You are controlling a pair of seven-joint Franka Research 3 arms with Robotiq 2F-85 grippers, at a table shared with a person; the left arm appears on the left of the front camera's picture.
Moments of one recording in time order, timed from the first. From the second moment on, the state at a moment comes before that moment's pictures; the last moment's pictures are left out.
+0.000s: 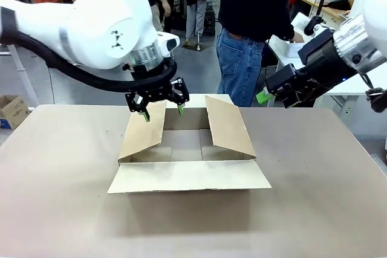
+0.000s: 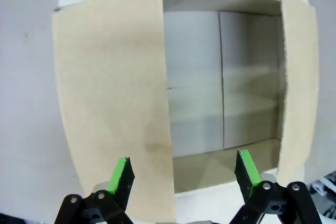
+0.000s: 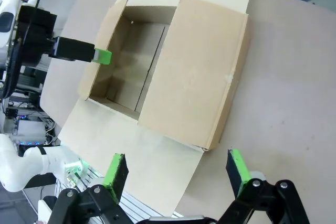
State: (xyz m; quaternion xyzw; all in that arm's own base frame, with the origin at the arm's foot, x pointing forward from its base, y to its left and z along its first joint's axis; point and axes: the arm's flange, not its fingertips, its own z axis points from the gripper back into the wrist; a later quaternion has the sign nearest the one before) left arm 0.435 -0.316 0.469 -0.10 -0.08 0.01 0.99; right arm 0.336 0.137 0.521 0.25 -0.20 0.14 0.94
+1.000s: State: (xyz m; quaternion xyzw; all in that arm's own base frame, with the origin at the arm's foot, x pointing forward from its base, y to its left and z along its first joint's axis) left arm 0.474 -0.339 0.441 0.08 -0.07 -0.02 0.99; right arm 0.336 0.136 0.521 0.25 -0.20 0.14 0.94
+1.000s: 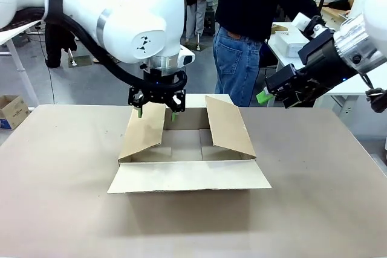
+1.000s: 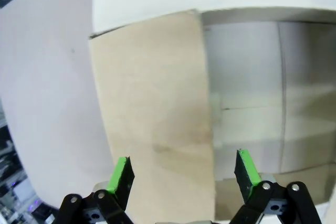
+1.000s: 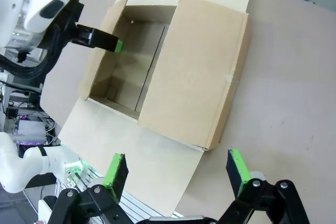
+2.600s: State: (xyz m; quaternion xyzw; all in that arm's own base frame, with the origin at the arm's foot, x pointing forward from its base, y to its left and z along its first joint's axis) left arm 0.478 -0.232 0.465 0.07 -0.10 0.12 0.99; right arm 0.336 0.136 0.521 0.25 -0.20 0.14 0.94
